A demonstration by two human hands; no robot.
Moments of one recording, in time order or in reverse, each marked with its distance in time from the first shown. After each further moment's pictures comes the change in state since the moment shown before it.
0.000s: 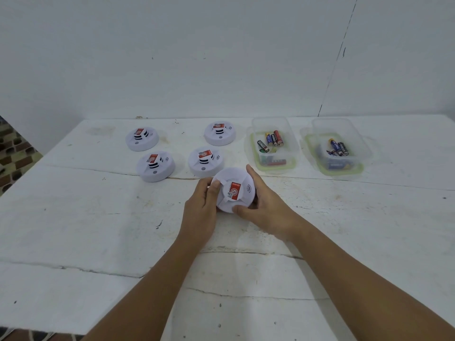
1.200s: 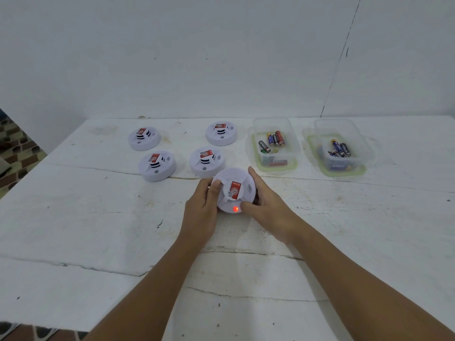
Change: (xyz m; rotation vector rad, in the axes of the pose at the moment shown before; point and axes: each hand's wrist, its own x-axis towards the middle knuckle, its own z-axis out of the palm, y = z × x) left_hand 0.001 0.000 0.002 0.001 0.016 -0.005; right_hand -0.002 -0.004 -0.001 0.021 0.012 0.052
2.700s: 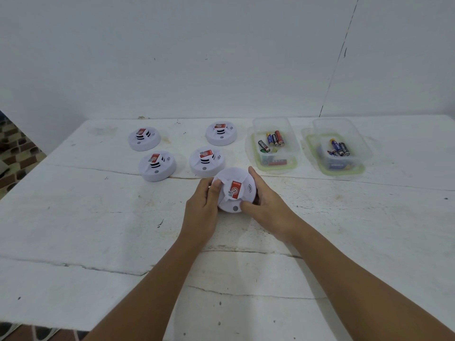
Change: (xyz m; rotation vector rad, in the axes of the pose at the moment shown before) left_hand -0.002 0.003 0.000 0.024 -0.008 0.001; right_hand -0.001 -0.002 0.003 0.013 0.014 0.008
